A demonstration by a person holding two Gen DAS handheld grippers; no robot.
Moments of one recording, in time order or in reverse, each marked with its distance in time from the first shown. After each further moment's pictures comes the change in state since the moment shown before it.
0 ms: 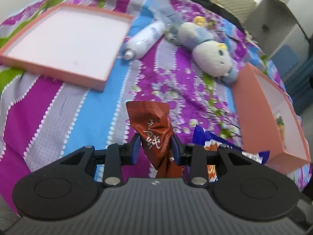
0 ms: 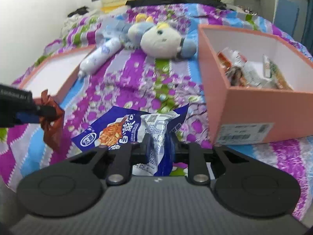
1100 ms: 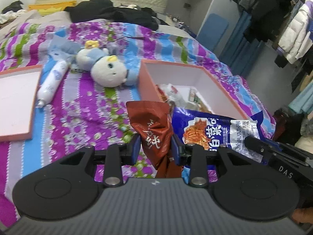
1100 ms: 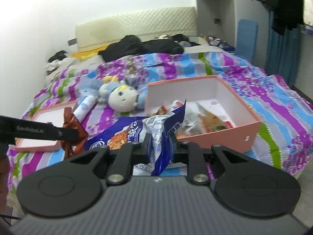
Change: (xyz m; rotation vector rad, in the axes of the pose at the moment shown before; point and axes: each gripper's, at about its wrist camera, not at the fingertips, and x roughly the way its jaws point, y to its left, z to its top) left arm -0.093 -0.183 -0.007 0.395 -0.015 -0.245; right arm -0.157 -0.089 0.037 0.127 -0.197 -0.121
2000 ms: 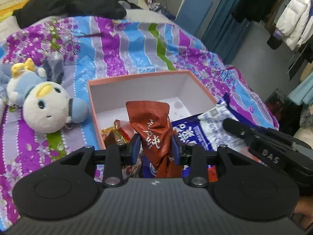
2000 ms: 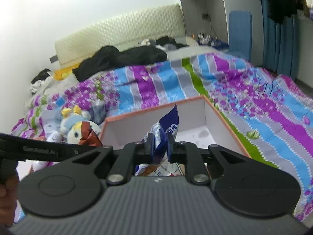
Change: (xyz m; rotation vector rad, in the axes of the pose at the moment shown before) left arm 0.239 -0.058 0.152 0.108 0.134 -0.095; right arm 0.190 -0.102 0.086 0.110 0.016 0.014
